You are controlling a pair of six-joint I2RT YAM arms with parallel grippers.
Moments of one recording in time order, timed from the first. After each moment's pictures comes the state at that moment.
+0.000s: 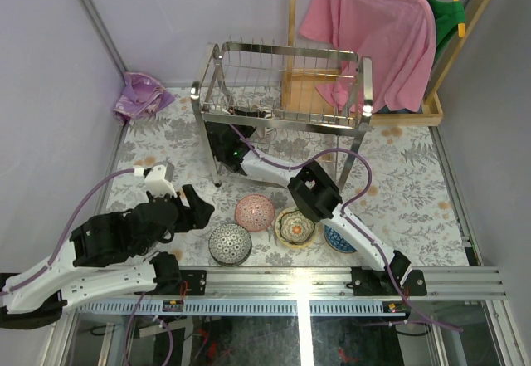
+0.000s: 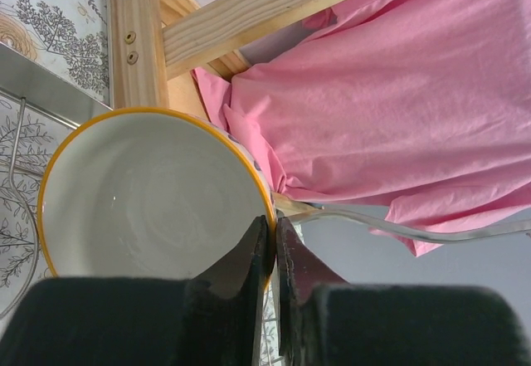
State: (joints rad) left arm -1.16 0.55 0.97 -1.12 -0.59 -0.97; right arm 0.94 2.70 2.28 0.30 1.42 -1.04
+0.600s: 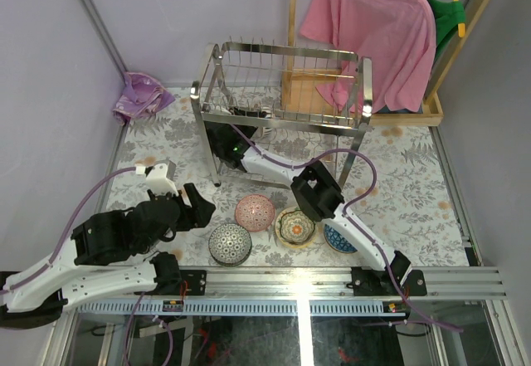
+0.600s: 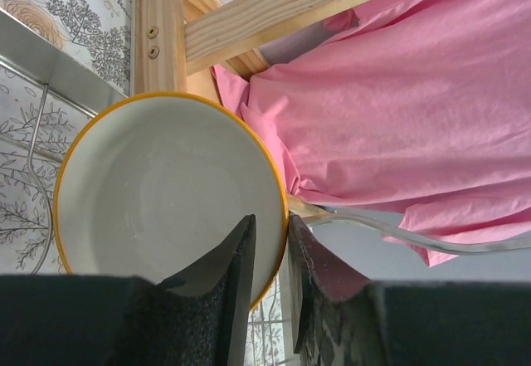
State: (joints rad) left arm -1.16 0.58 0.99 -1.12 -0.60 -0.97; right arm 0.94 2.68 2.33 0.02 1.38 -0.82
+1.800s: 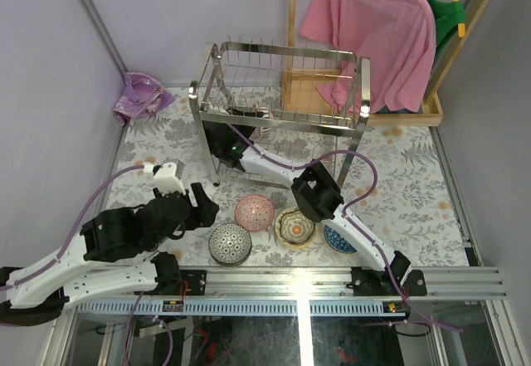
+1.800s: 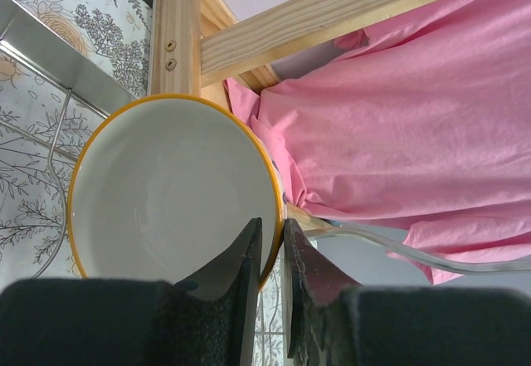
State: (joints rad) left arm -1.16 0.64 0.99 -1.12 -0.60 -0.97; right arm 0.95 2.68 2.37 -0.15 1.32 -0.72
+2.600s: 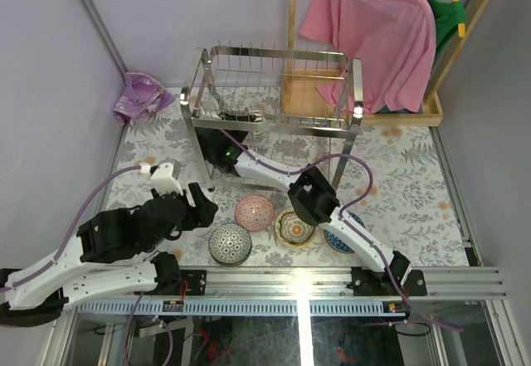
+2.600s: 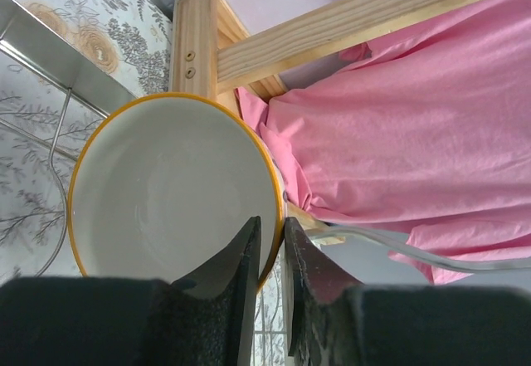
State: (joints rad) left arm -1.16 0.62 0.99 -1.12 -0.60 -0.97; right arm 0.99 2.70 2.41 -0.13 1.32 -0.75
